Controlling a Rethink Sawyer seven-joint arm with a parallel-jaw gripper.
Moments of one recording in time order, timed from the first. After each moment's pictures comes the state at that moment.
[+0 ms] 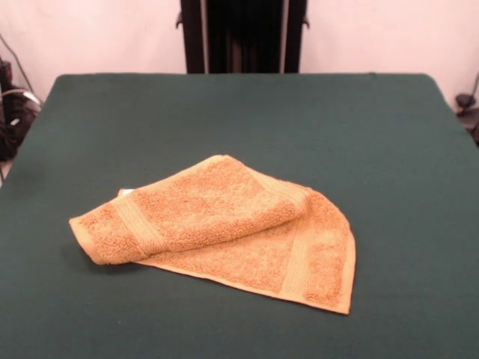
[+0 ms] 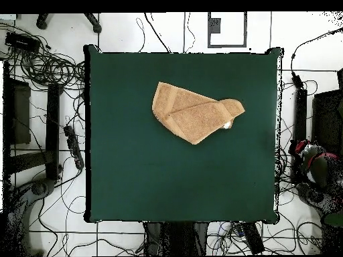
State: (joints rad) arm -1.06 -0.59 0.37 1.50 -0.57 0.44 1.88
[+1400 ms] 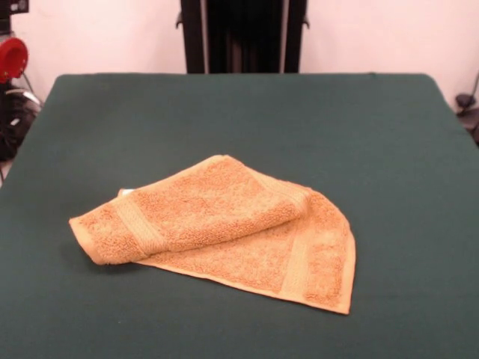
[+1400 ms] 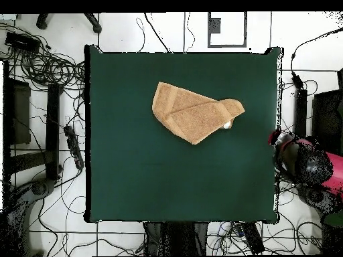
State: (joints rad) arm -0.89 -0.67 0.34 1.57 -0.57 0.47 1.88
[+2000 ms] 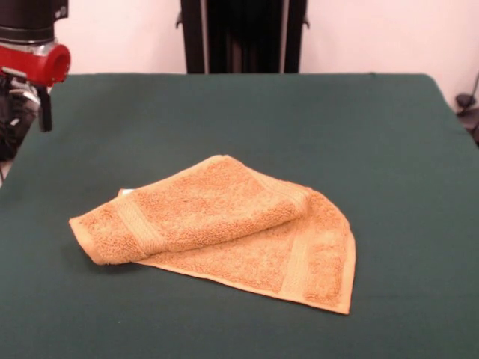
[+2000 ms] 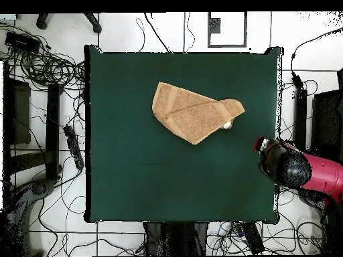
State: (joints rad) arm -0.82 -0.66 0.27 1.62 -0.57 0.44 1.88
